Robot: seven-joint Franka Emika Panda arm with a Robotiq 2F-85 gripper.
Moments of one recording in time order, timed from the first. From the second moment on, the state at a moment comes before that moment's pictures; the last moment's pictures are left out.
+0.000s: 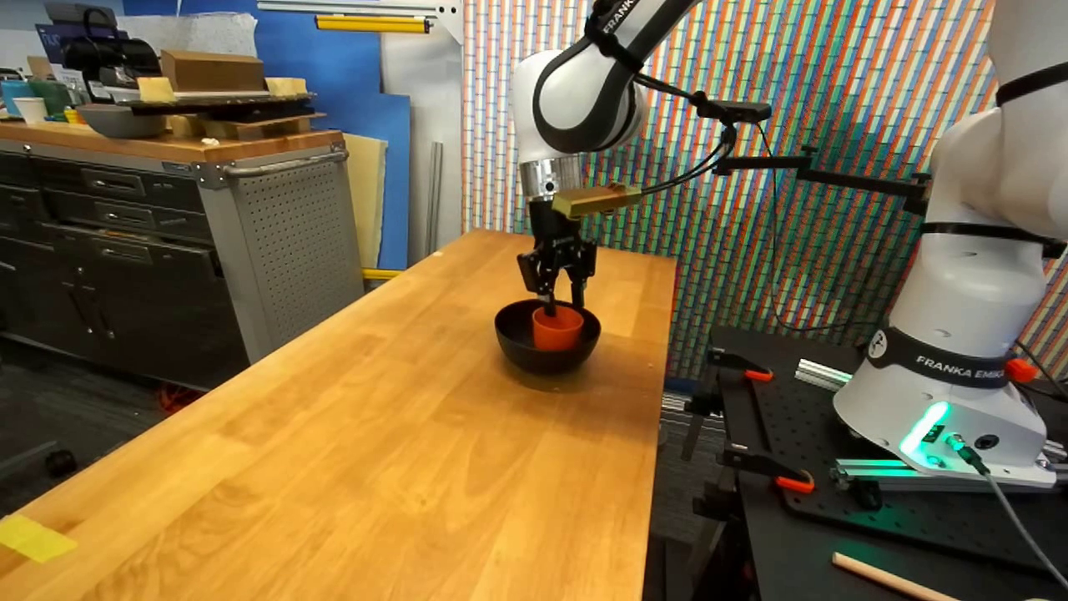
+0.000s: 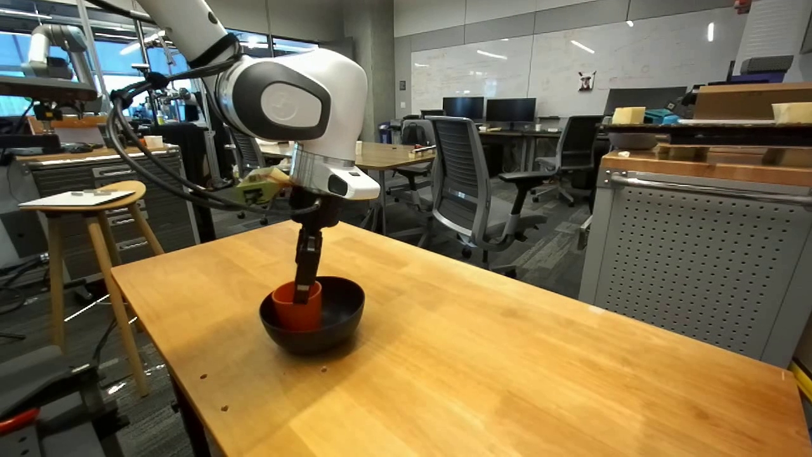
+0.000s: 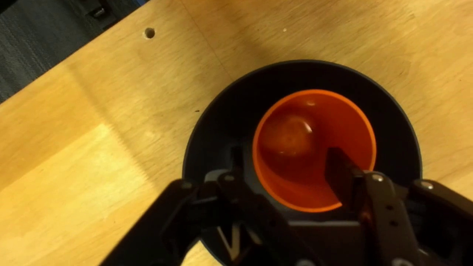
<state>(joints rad) -0.01 0.24 -0.07 -2.28 0.14 2.29 0.40</state>
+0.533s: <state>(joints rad) 0.06 0.05 -0.02 -2.28 -0.06 2.24 0.42</state>
